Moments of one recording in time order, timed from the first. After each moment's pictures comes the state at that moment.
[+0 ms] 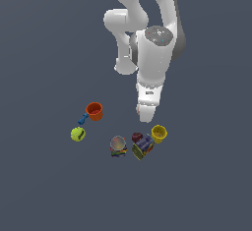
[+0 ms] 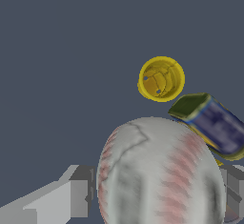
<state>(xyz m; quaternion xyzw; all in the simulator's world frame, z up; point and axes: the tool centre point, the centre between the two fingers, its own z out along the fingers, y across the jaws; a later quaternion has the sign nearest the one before) -0.020 0.079 0.188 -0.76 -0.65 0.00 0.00</state>
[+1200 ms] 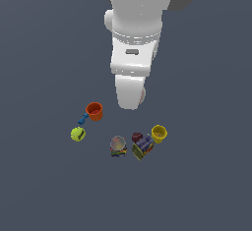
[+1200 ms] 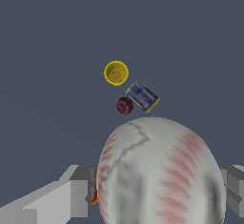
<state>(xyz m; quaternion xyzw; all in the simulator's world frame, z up) 0.050 0.019 0.353 -0.76 -0.65 0.00 0.00</state>
